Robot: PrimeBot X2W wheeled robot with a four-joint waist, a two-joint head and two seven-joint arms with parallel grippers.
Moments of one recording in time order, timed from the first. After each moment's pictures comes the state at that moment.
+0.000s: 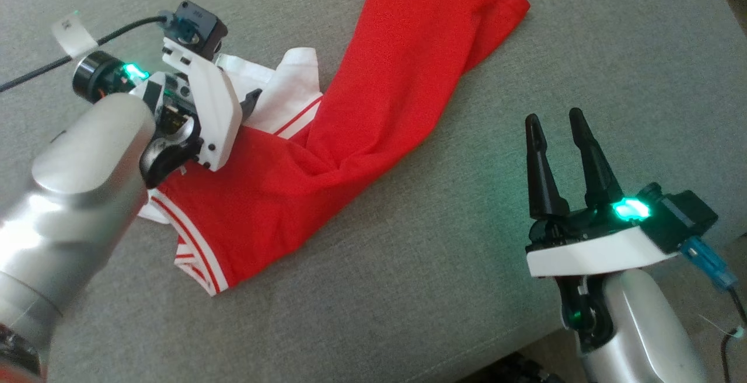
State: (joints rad) left arm -1.04 0.44 -1.04 0.64 -0.83 -0.13 0.57; right arm -0.18 -0.05 0.21 0.11 0.38 0.13 -0.25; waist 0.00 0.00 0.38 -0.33
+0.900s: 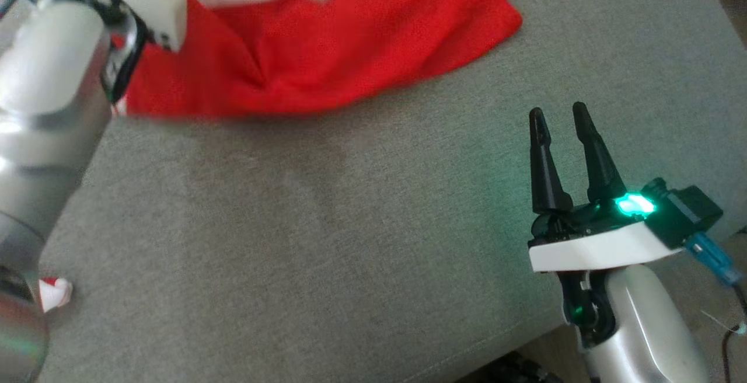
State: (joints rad) left arm -1.26 0.39 -1.01 0.88 -0.70 -0.01 -0.10; right arm -0.19 -0.05 0.21 0.11 0.39 0.13 -0.25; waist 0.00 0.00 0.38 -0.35
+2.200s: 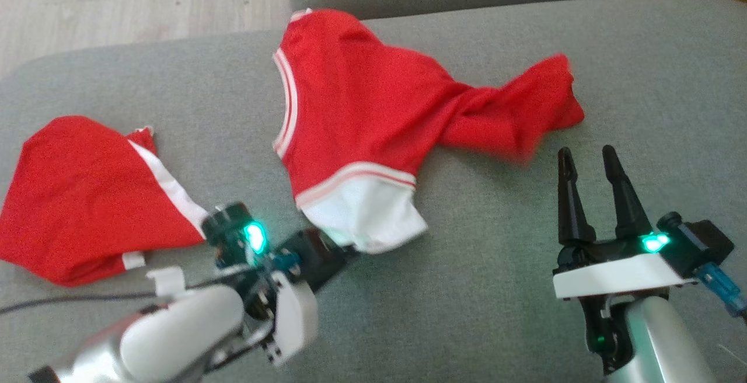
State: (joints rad) left arm -0.73 0.56 -1.30 0.19 -0.59 -0.08 0.18; right arm -0.11 -0.05 0.10 0.17 0.32 0.13 -0.25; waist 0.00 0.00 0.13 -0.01
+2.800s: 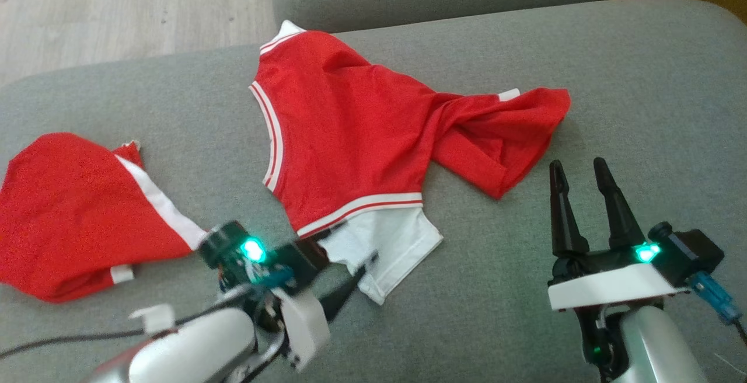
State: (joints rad) left arm -0.60 0.54 -1.24 0.09 -0.60 0.11 0.13; right arm -0.08 -0.05 0.12 0.17 0.31 0.13 -0.25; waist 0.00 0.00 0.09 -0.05
